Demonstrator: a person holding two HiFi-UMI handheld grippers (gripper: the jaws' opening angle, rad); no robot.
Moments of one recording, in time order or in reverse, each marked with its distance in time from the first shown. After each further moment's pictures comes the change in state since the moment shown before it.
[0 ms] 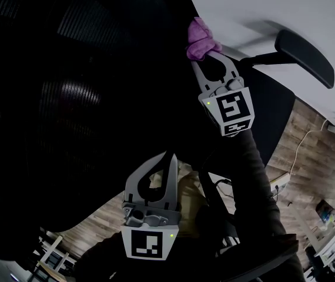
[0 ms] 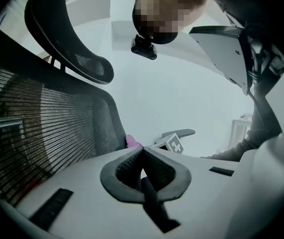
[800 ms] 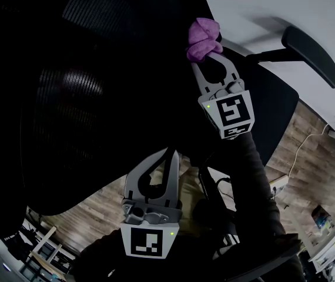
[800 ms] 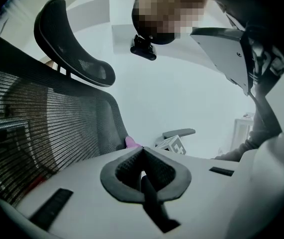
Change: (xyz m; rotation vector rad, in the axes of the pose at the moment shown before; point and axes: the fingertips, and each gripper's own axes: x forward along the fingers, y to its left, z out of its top) left arm -0.021 -0.009 -0.007 -0.005 -0.009 0.045; right arm -0.016 0.035 -0.005 -0.005 -0.016 0.054
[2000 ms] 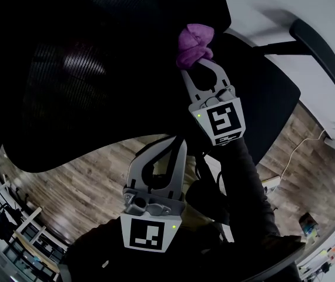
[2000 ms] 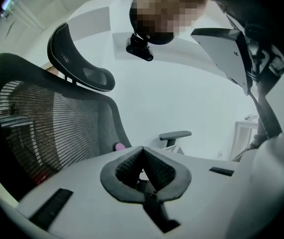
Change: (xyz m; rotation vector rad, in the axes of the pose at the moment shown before) left arm -0.039 -0.040 -0.004 -0.016 -0.037 0.032; right arm -0.048 0.086 -0.010 0.007 -0.014 0.148
